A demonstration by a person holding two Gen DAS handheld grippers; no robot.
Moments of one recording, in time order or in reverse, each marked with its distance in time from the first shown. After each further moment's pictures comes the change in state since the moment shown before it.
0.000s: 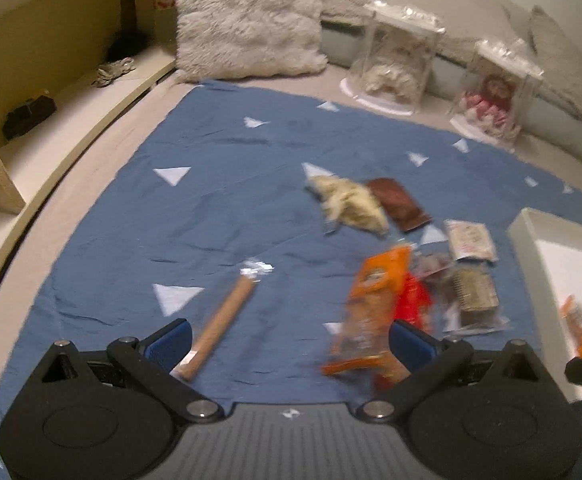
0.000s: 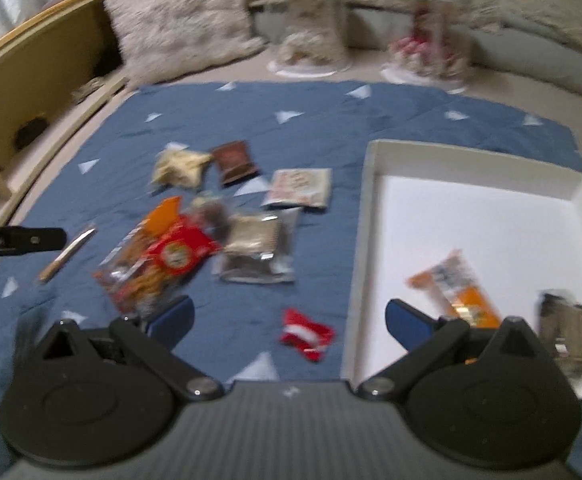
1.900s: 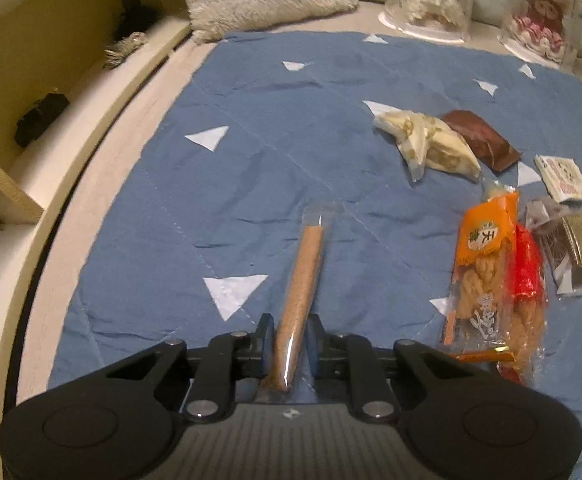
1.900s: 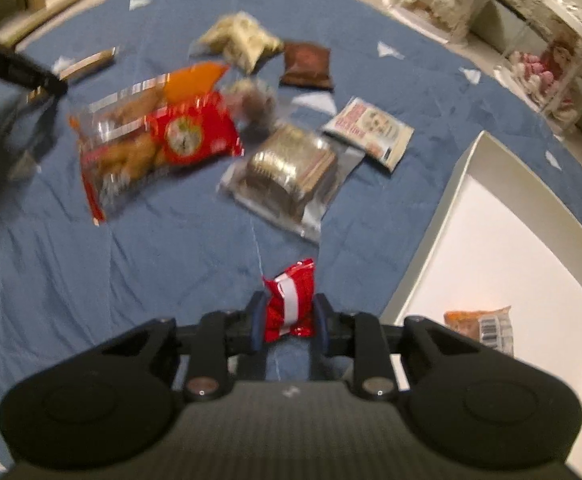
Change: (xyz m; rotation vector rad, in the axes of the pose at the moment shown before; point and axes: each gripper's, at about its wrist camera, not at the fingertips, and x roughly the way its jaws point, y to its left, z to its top) left arm 0.059 0.015 0.008 0.112 0.137 0.203; right arm 0.075 0.022 -0.008 -0.445 0.176 -0.067
